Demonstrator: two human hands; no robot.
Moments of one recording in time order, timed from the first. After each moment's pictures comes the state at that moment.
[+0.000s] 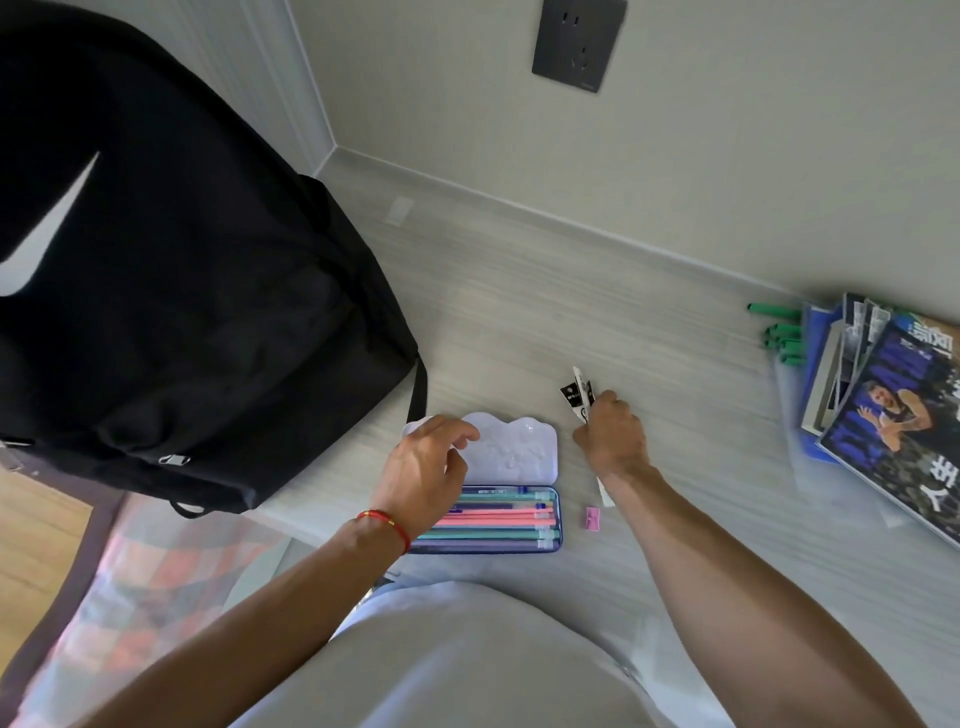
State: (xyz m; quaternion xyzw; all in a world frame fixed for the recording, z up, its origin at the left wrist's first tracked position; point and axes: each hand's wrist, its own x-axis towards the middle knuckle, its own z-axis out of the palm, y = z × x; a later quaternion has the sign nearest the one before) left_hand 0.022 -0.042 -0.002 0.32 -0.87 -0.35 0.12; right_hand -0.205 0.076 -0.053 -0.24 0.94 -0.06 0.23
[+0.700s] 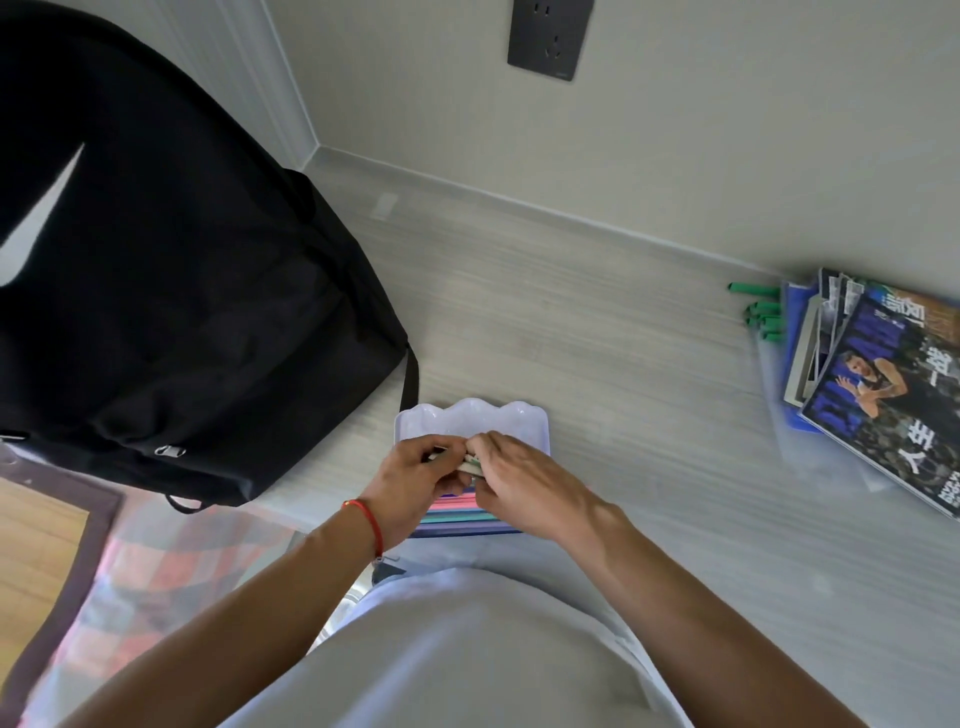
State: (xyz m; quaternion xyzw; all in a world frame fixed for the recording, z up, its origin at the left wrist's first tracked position) left_hand 0.039 -0.029 -0.006 0.40 -0.48 -0.78 0.03; right_hand -0.096 0.082 0.011 -0.60 0.74 -0.09 0.27
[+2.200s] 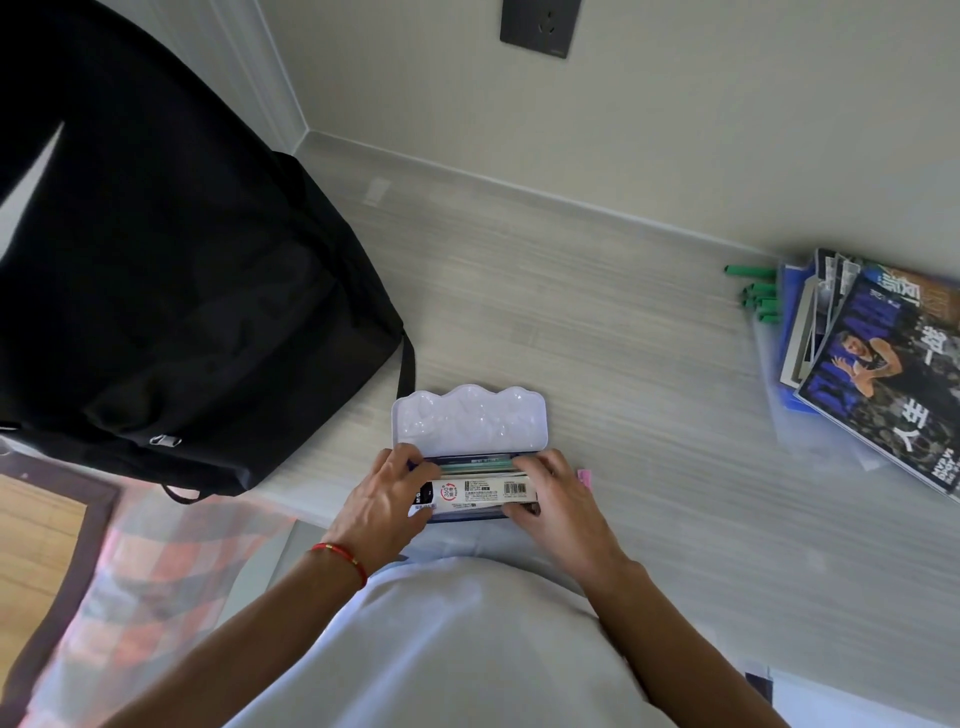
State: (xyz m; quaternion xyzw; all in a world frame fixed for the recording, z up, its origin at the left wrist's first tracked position) left_hand 0.095 -0.027 -0.024 0.24 -0.93 -0.29 -0.03; right_hand -0.079 0.153 -0.046 -0.43 0.85 -0.20 0.25
